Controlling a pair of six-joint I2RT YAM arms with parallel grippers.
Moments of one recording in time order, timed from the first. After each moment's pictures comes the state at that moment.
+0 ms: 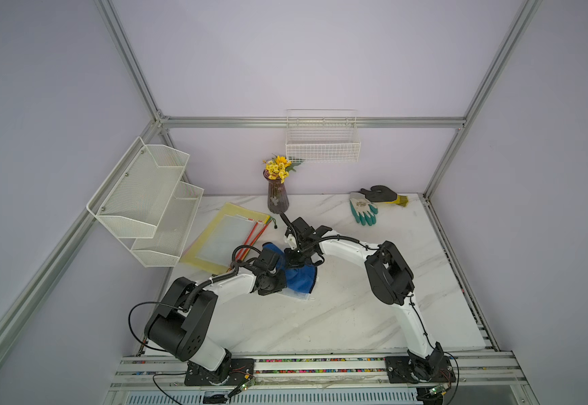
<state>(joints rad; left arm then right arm) -0.47 1.54 0.75 -0.38 0.12 -0.68 0.71 2.29 1.79 -0.66 -0.36 0.53</state>
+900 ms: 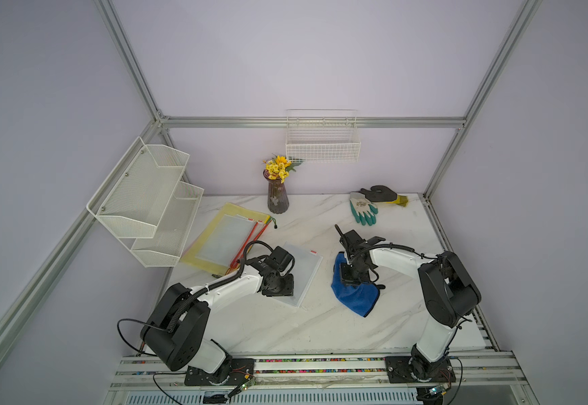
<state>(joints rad) -0.64 1.49 0.90 -0.63 0.06 -0.59 0.50 1.80 1.13 -0.75 -0.17 0.56</state>
